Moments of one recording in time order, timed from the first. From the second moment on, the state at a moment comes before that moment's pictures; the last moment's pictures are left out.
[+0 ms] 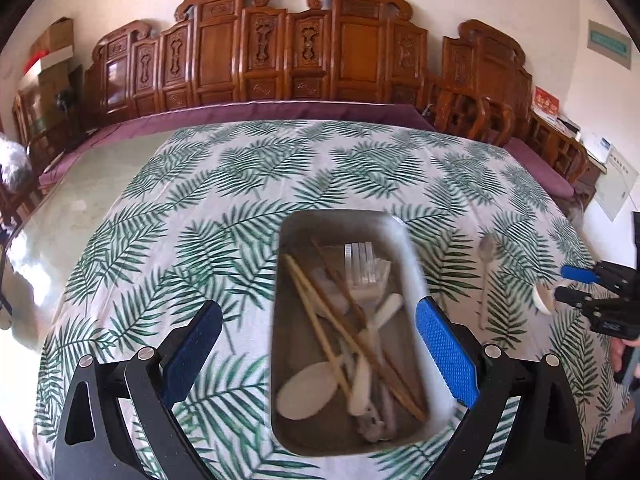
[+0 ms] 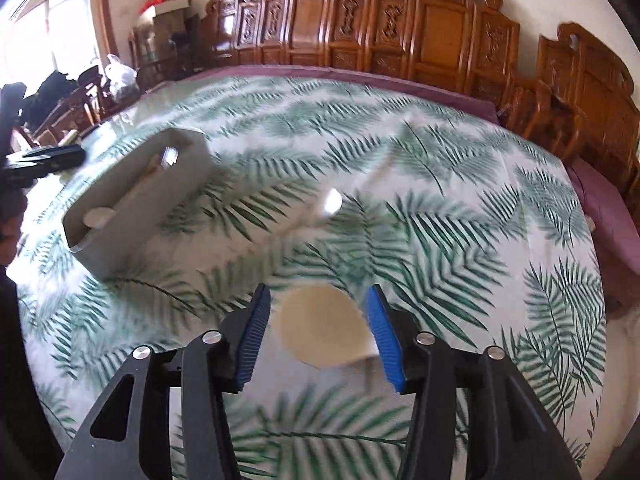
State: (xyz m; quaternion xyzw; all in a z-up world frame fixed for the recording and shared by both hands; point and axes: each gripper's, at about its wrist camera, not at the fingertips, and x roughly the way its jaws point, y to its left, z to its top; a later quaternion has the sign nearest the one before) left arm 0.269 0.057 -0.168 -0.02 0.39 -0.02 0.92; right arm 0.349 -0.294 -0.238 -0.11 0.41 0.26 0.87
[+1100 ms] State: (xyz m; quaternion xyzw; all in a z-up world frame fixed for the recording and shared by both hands) left arm 0.304 -0.079 -0.183 -0.02 0.42 -0.08 0.90; right arm 0.344 -0.339 -0.269 -0.15 0.48 0.27 0.82
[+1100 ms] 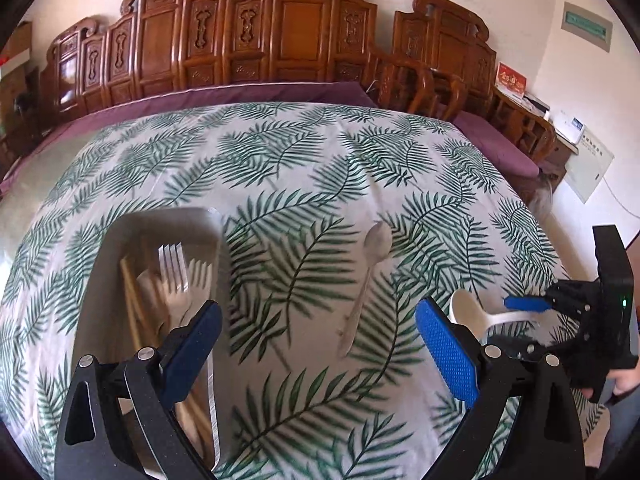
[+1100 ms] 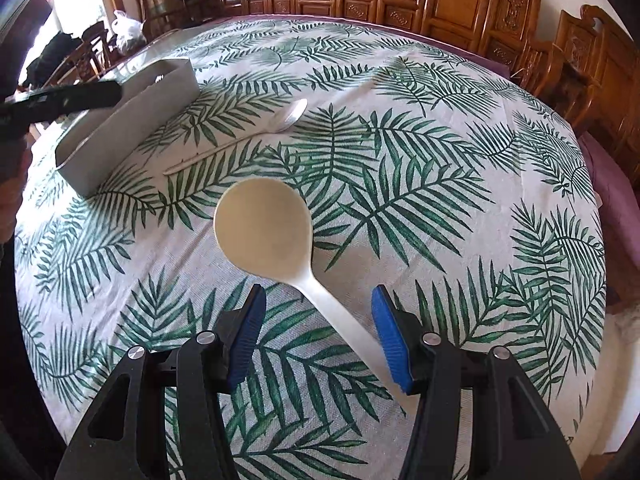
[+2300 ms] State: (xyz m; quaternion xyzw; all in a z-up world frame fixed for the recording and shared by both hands) left arm 0.411 -0.159 -0.251 0.08 0.50 -0.14 0.85; right arm 0.358 -0.358 -0.274 -0.09 0.46 0.25 0.85
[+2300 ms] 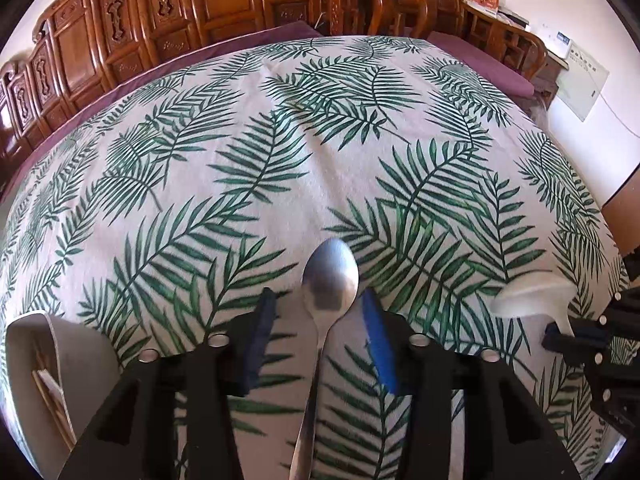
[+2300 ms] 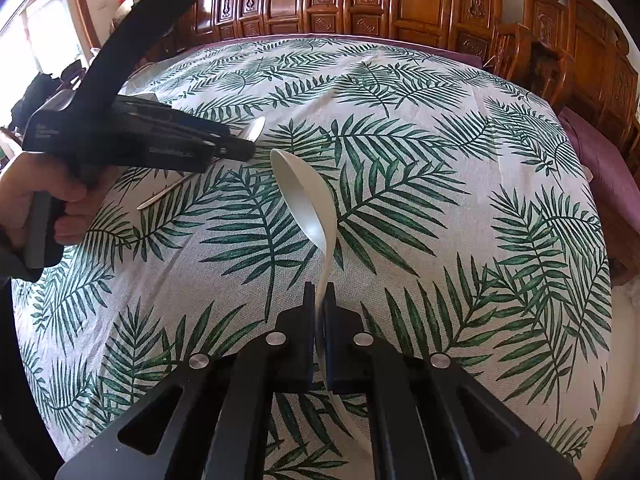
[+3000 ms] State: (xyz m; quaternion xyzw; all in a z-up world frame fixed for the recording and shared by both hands) left arm 0.359 -0.132 -0.215 0.05 0.45 -0.14 0.88; right arm 0.347 -0.331 -0.251 -0.08 0.44 0.23 0.86
